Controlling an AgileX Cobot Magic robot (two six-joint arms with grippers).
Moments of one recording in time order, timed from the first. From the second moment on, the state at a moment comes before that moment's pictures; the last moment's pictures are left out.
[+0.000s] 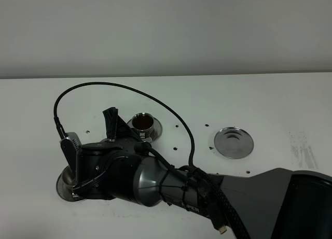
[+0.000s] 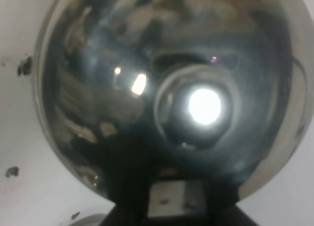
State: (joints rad) left arm 0.06 0.00 -0.46 -0.05 1.06 0.08; right arm 1.00 2.32 -1.85 -0.92 1.07 -0.49
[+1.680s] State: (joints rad) left arm 0.06 0.00 -0.46 -0.05 1.06 0.08; right arm 1.00 2.32 -1.85 -1.04 1.05 -0.56
